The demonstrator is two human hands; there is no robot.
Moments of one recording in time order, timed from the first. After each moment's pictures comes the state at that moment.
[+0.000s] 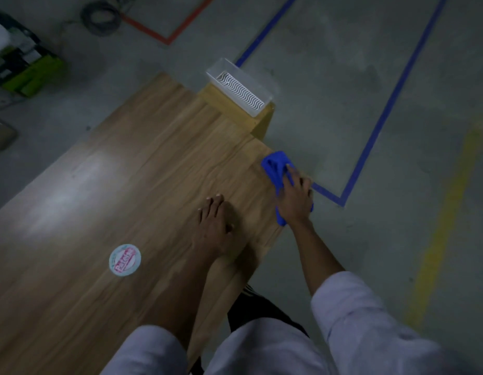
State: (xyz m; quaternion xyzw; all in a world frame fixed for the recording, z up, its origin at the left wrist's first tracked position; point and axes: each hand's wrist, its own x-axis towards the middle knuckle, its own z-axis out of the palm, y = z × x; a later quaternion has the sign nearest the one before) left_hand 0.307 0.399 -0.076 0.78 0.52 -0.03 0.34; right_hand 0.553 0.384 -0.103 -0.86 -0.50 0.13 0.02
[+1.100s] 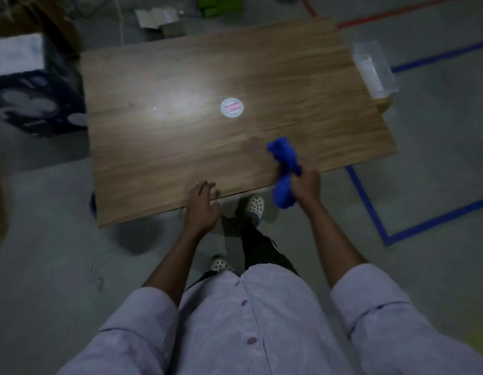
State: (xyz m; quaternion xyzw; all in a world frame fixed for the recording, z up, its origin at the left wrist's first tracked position) left_hand 0.151 0.045 -0.067 0.51 0.78 0.21 0.30; right_hand 0.395 0.185 -0.058 -0.67 -0.63 0.34 0.21
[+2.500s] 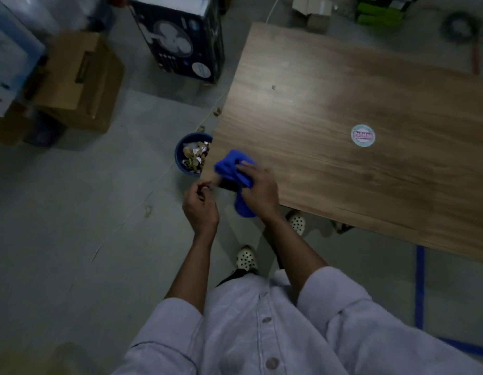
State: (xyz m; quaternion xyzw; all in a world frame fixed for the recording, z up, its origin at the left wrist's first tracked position) left_hand 0.029 -0.082 -0.055 0.01 0.86 0.51 0.07; right_hand 0.095 0.058 -0.041 -0.34 -0.85 0.40 0.09
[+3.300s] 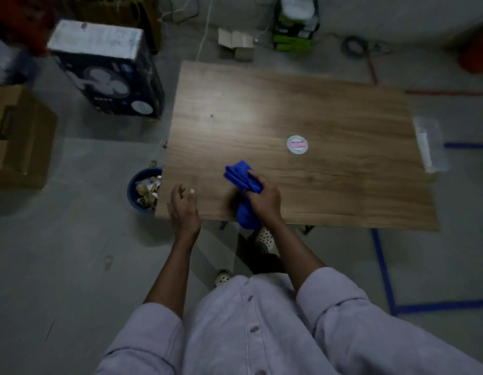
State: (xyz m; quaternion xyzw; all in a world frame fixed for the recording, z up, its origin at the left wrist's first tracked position) left_hand 0.019 -0.009 -0.050 0.10 0.82 0.51 0.24; right_hand 0.164 0.129 -0.015 -0.52 -0.69 0.47 0.19
